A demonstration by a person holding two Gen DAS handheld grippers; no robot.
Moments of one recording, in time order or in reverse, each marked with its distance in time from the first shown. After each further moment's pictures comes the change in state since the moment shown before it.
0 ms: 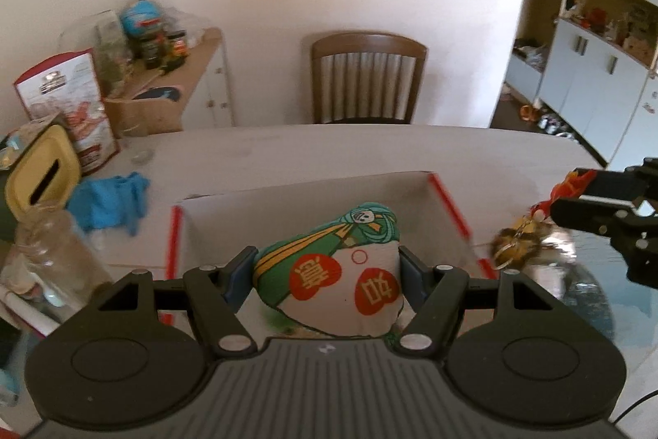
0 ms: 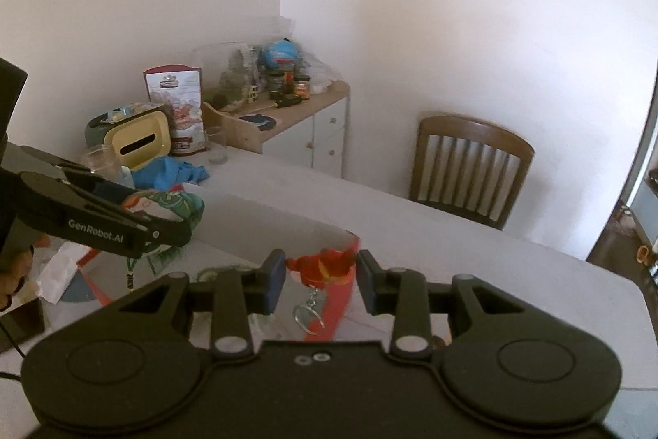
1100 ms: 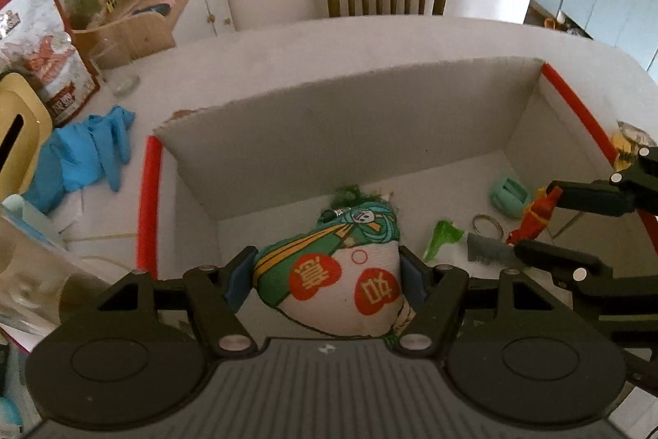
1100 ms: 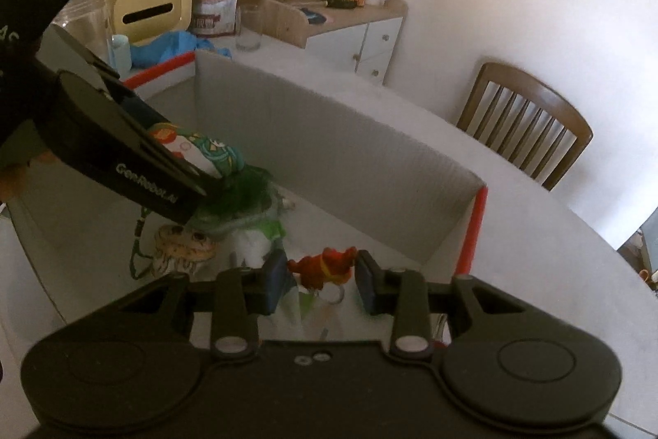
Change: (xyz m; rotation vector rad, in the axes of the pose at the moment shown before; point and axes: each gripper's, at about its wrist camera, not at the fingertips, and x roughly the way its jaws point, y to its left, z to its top) left arm 0.132 0.037 -0.019 0.091 0.263 0.029; right arm 0.140 0.069 -0.038 -0.190 0.251 0.011
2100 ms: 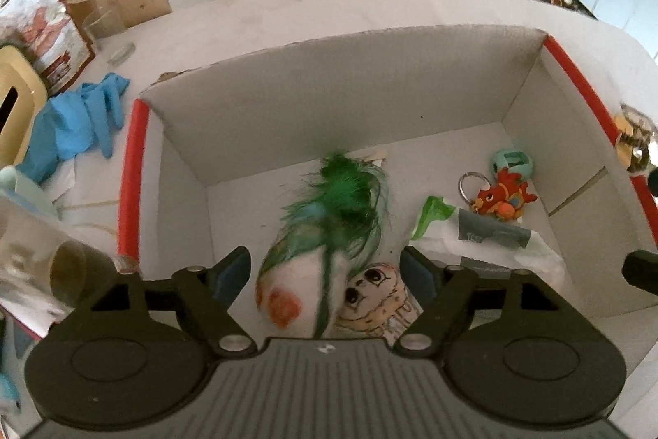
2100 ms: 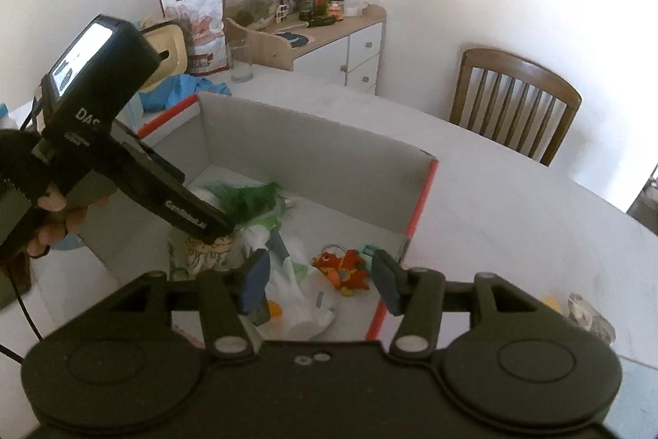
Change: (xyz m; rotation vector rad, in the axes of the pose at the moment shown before) left arm 0.001 -0.004 -0.003 -0.021 0.089 -0.006; right arm -0.065 -0.033 -0.017 0.163 -0.049 0.068
